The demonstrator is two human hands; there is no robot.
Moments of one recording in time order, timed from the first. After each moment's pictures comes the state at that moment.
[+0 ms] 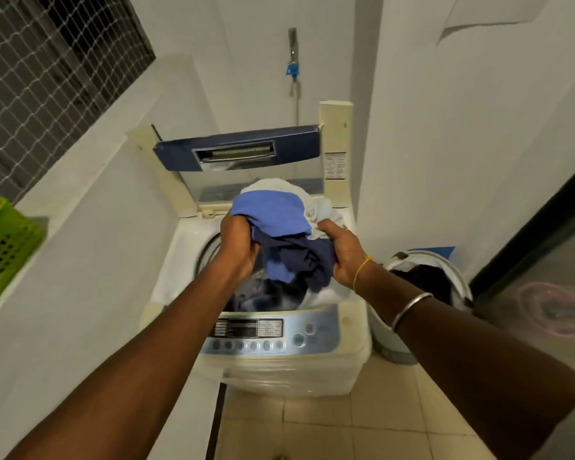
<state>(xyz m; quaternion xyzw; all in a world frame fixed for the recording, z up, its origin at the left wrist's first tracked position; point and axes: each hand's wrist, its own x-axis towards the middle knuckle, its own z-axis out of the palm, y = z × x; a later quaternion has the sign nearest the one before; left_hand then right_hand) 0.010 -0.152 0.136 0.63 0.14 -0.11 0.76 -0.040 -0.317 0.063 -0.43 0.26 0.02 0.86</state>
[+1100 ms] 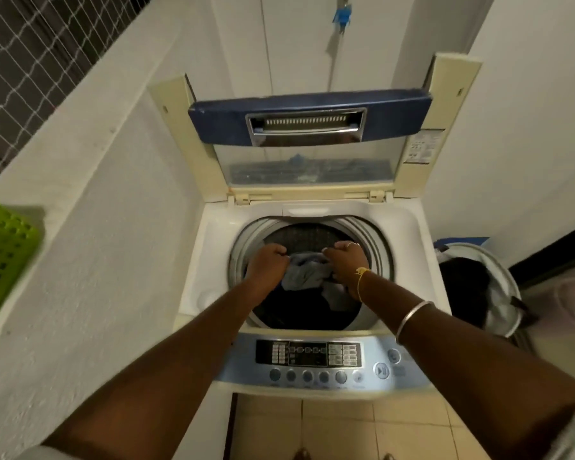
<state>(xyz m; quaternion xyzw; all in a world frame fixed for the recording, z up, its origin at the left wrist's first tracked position) 0.122 -0.038 -0.039 0.88 0.01 -0.24 0.41 0.073 -0.217 -0.072 -0.66 0.38 0.07 0.64</state>
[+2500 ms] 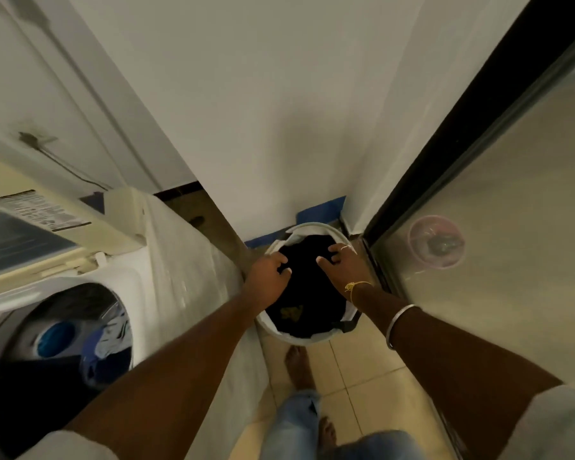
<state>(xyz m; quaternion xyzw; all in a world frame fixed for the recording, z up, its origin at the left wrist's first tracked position) 0.041 -0.536 -0.174 0.87 -0.25 -0.34 0.25 -0.075 -0.692 -0.163 -0.75 0.45 0.06 0.47</state>
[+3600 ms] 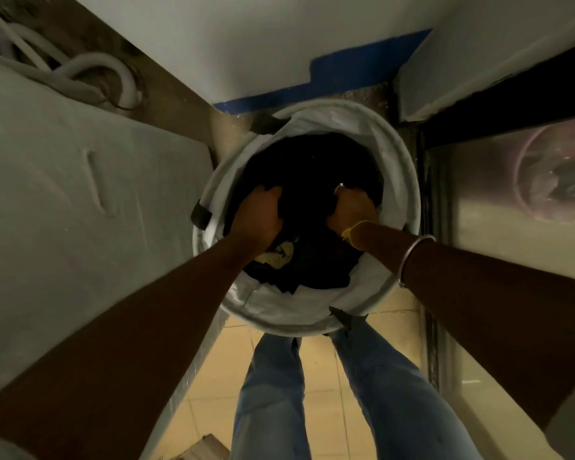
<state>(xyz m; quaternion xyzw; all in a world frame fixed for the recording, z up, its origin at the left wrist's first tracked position) 0.061 -0.588 -0.504 0.90 -0.24 -0.36 0.09 -0.026 -0.759 -0.513 -0.82 0.32 0.34 0.34</state>
